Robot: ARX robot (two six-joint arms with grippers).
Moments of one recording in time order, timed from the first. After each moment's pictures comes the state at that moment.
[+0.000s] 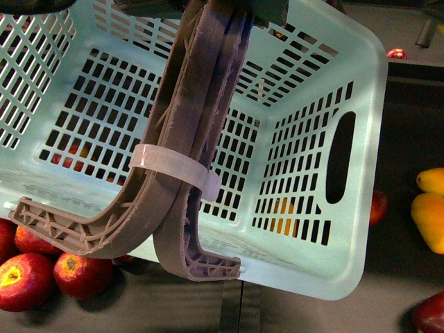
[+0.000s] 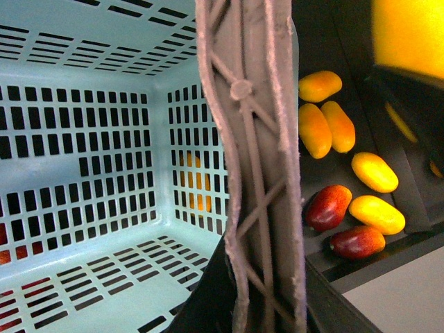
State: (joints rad) left arm -0.68 1.41 1.00 -0.20 -0.05 -0.32; right arm 0.11 1.33 0.54 0.45 -0.33 0.05
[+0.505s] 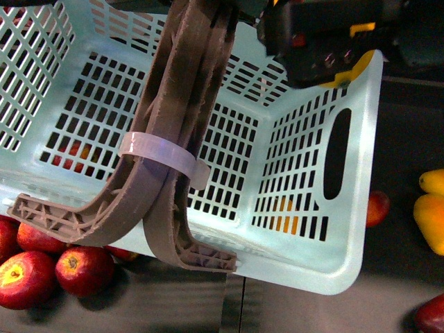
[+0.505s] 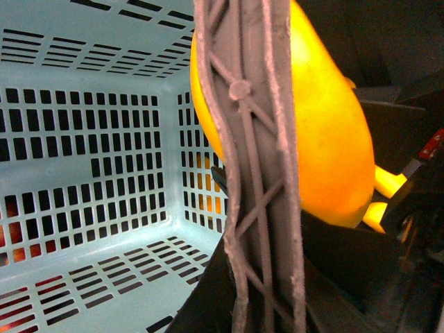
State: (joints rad) left arm -0.68 1.41 1.00 -0.20 -0.07 -0.32; right arm 0.51 1.47 0.67 0.41 -0.08 0.05
